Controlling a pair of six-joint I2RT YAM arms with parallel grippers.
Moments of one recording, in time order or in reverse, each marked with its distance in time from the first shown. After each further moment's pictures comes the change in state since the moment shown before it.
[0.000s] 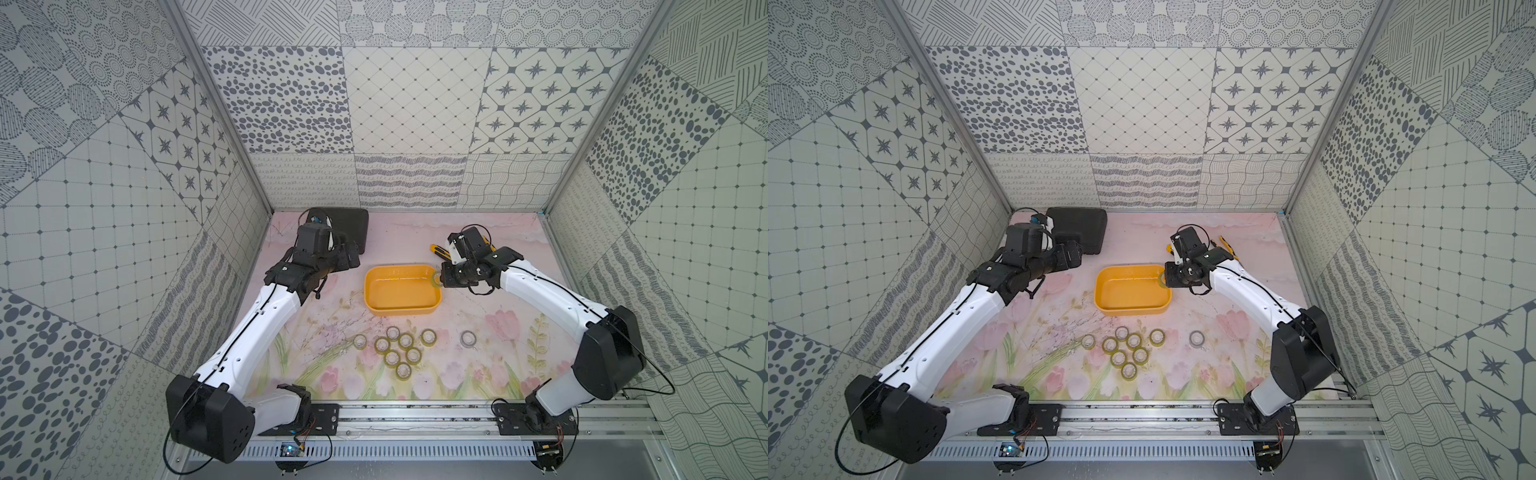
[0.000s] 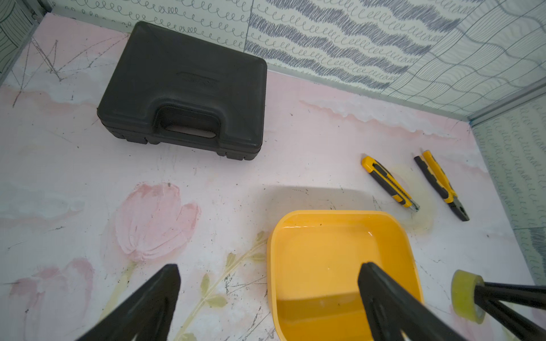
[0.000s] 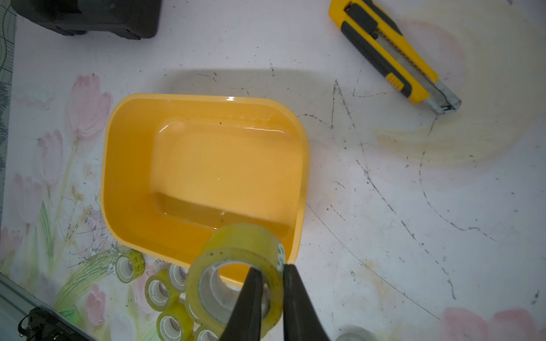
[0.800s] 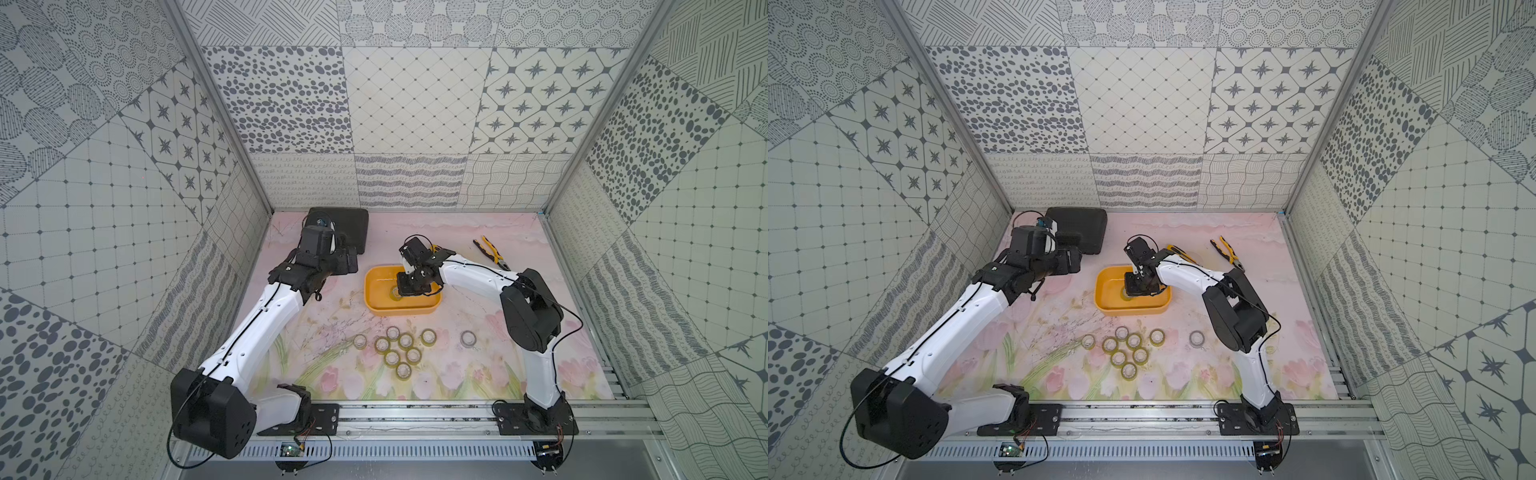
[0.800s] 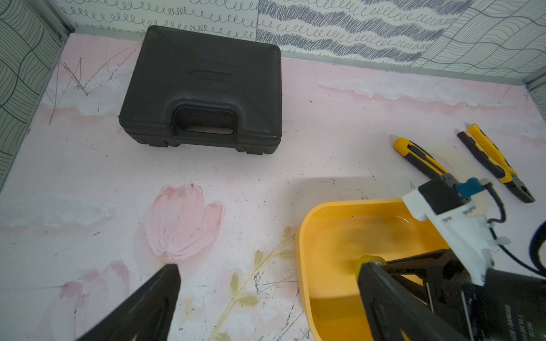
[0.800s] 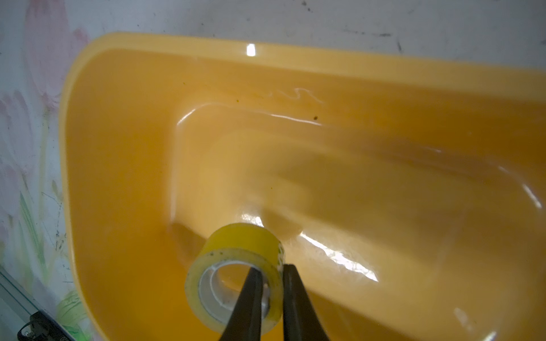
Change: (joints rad) left arm 0.001 0.010 -0.019 0.002 -0.050 0.100; right arm 0.161 0.447 0.263 0.093 -0.078 0.105
